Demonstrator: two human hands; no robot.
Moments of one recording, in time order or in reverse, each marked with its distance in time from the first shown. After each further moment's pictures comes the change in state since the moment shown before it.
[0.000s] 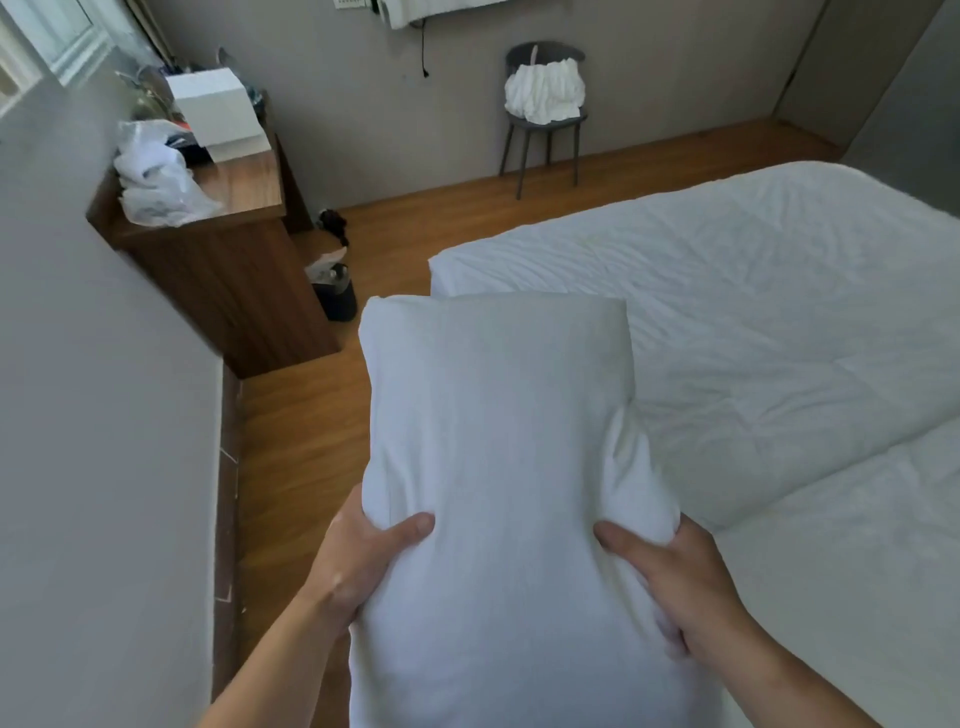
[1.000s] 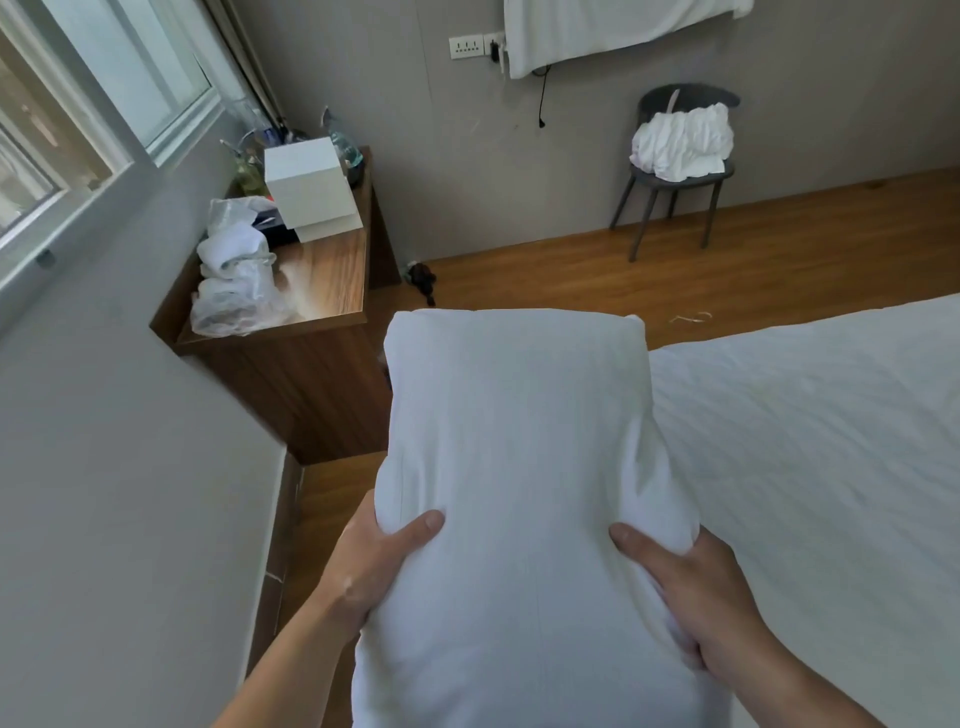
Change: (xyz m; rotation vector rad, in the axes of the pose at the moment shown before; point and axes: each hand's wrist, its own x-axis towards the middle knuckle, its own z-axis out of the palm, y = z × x) left_hand 0.447 0.174 -0.152 -0.130 0.152 -0.002; right_hand 0.414 -0.256 0.260 -0.072 -0.141 -0.071
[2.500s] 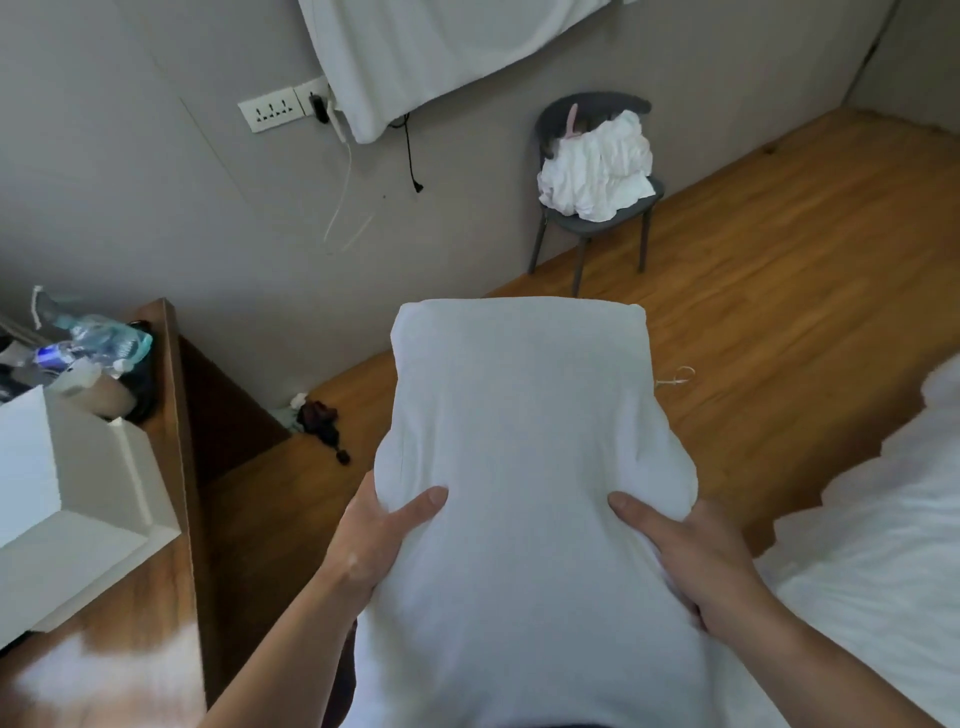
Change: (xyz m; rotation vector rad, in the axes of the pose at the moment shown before) left_hand 0.802 0.356 0.074 0.218 -0.273 -0.026; right_hand 0.689 -0.327 0.164 0.186 0.245 0.108
